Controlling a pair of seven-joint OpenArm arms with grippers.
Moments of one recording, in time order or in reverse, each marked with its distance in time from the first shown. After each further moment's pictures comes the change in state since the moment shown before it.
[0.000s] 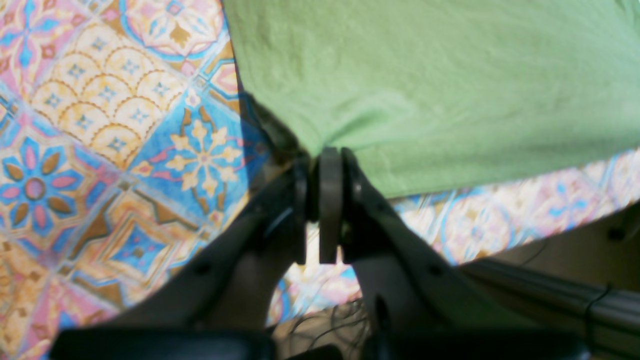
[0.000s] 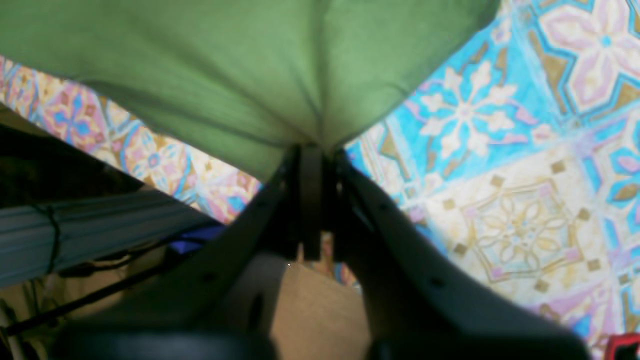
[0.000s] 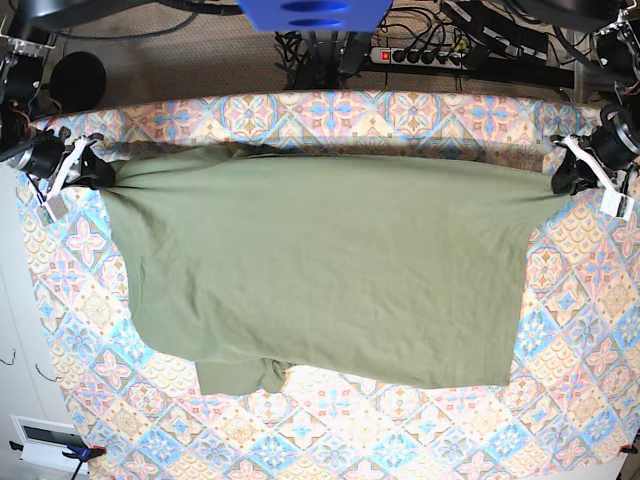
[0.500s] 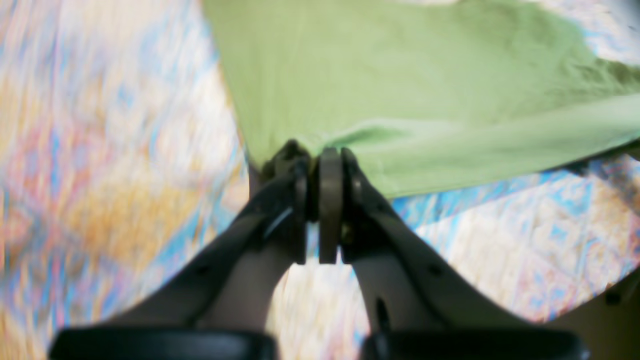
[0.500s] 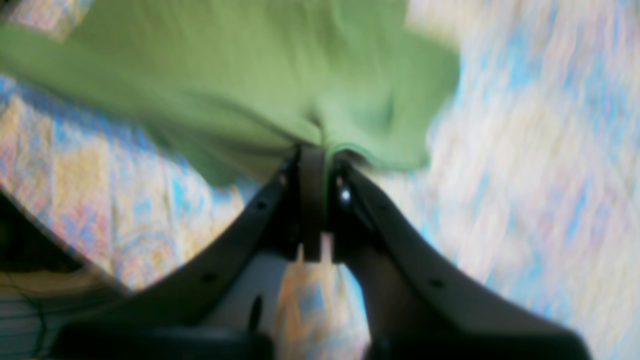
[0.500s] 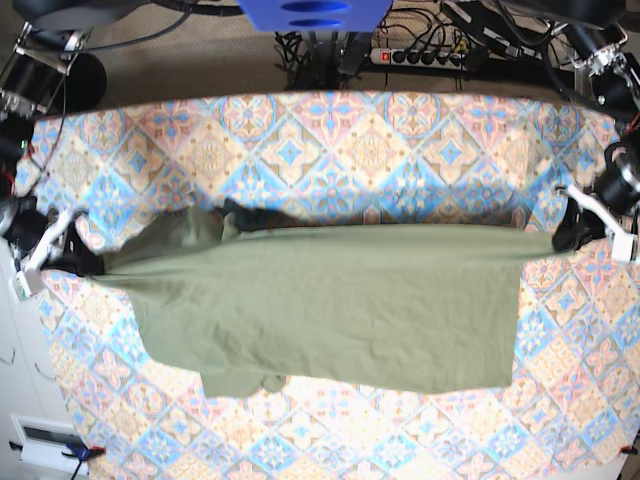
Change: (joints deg) left arm -11.4 2.7 -0.1 0.0 -3.4 0.2 0.9; right arm 16.0 -0.2 -0.8 -2.7 0.1 0.0 0.5
